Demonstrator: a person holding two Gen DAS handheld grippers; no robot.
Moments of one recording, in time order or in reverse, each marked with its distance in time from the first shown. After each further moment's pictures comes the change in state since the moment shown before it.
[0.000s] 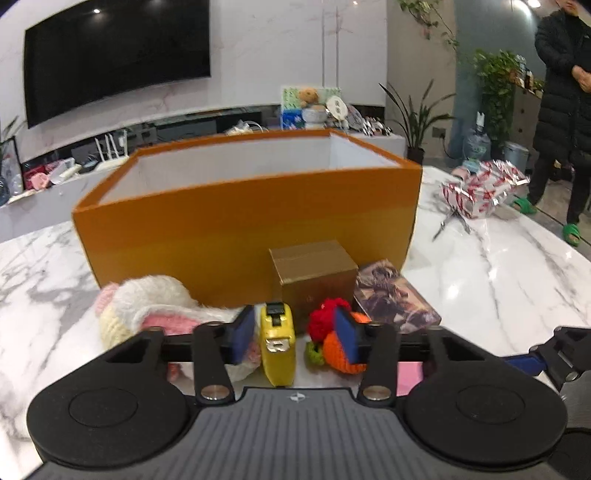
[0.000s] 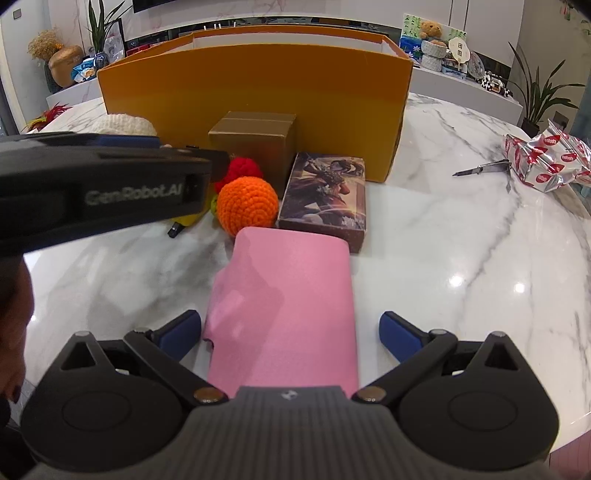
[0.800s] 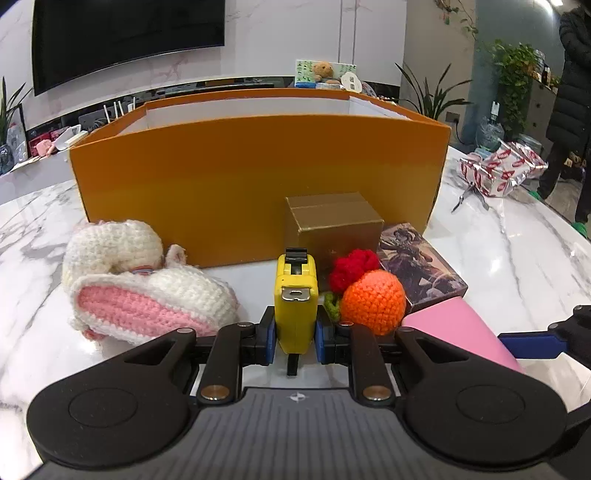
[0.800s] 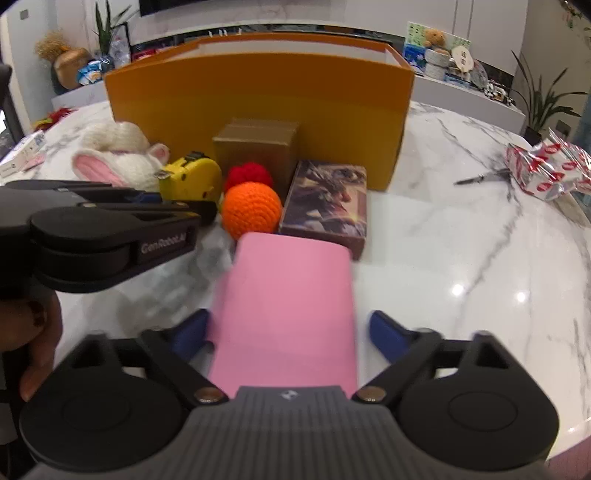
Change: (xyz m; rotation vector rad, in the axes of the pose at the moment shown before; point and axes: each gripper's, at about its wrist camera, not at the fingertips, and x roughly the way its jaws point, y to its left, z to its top) left arm 0.017 0.012 -0.017 -0.066 0.072 0.013; right arm -0.006 -0.001 0.000 -0.022 -0.036 0.000
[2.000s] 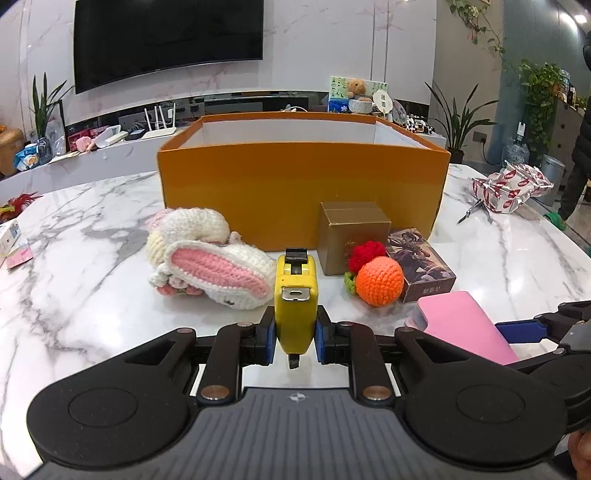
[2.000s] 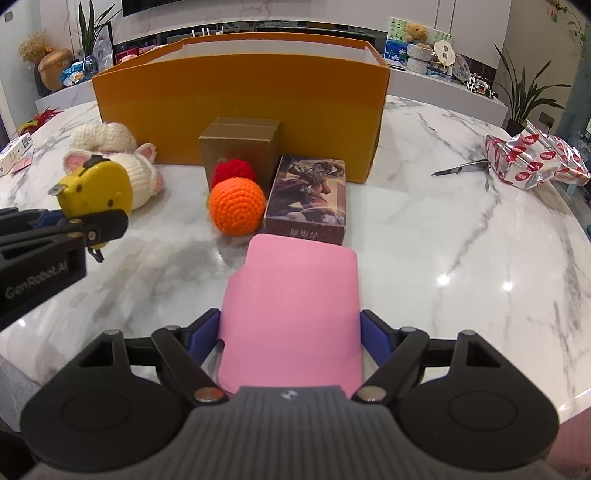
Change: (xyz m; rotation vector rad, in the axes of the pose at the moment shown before) left arm -0.070 0.001 -0.020 -0.062 -0.042 0.097; right arm -0.011 -0.001 -0.004 0.037 0.029 -0.045
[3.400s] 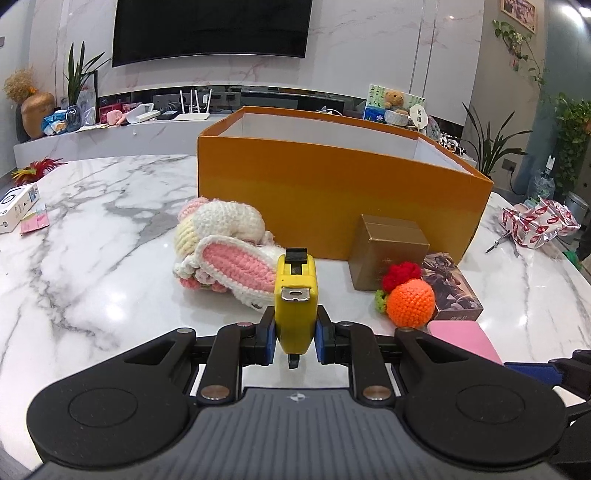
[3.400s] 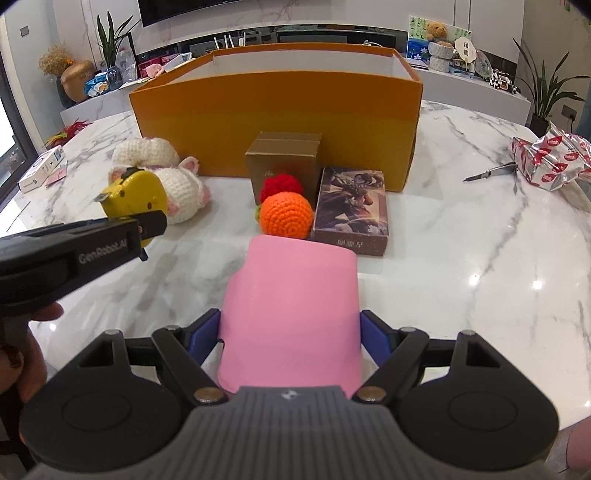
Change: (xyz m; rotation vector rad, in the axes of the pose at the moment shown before) left arm 0.012 0.015 0.006 -0.139 0.000 0.048; right arm -0.017 0.012 0.006 0.019 -0.015 0.112
